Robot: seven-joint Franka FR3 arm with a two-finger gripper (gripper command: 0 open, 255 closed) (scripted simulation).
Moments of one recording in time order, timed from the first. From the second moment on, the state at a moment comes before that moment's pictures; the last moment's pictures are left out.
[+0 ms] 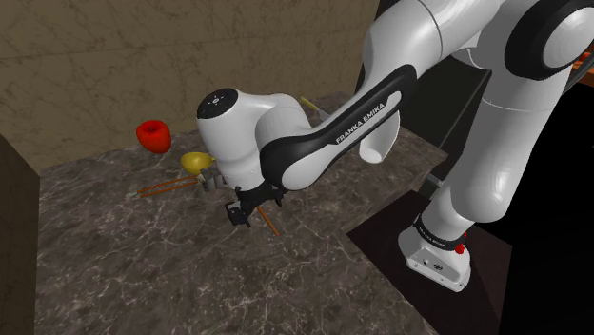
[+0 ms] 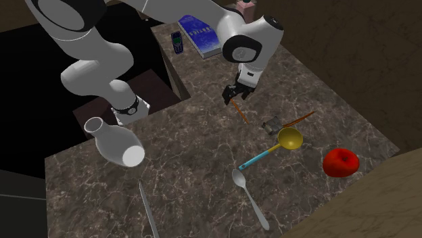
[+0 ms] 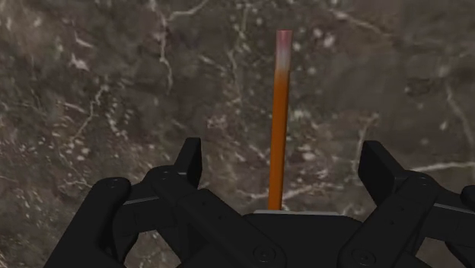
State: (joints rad) arm 0.10 0.23 0.76 -2.05 -0.27 1.99 1.23
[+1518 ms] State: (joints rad) arm 0.08 0.16 0.77 -1.99 -0.21 1.89 1.18
